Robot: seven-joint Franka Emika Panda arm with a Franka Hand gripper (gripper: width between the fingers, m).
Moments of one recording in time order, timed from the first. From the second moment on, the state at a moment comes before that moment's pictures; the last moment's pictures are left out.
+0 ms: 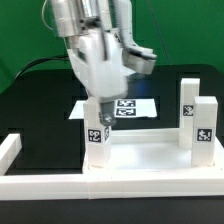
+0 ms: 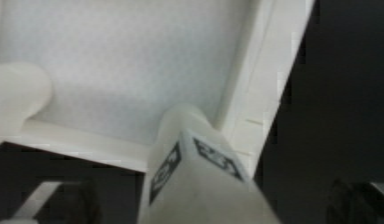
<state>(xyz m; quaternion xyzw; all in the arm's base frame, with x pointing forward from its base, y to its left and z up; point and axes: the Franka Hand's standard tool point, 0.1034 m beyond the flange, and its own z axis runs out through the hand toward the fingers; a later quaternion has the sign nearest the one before) 0.636 -0.033 0.112 -0.82 0.56 -0.02 0.07</state>
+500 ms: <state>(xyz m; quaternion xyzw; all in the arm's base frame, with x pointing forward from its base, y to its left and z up) 0.637 -0.042 0.114 -0.96 0.29 -0.04 0.04</state>
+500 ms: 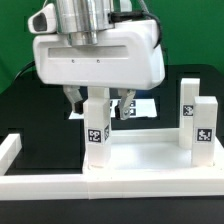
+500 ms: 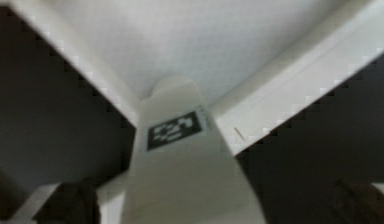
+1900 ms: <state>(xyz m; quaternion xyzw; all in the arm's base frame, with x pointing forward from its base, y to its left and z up) 0.635 -0.048 0.109 -0.60 0.79 0.01 0.09</state>
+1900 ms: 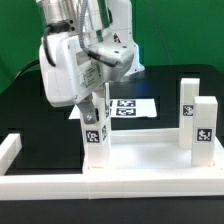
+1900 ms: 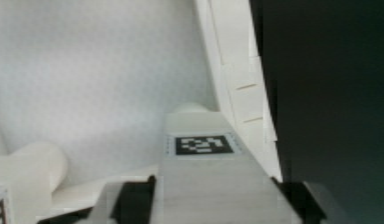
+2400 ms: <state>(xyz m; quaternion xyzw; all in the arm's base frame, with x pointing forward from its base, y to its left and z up) 0.630 -0.045 0.108 -0.78 0.62 0.01 0.07</state>
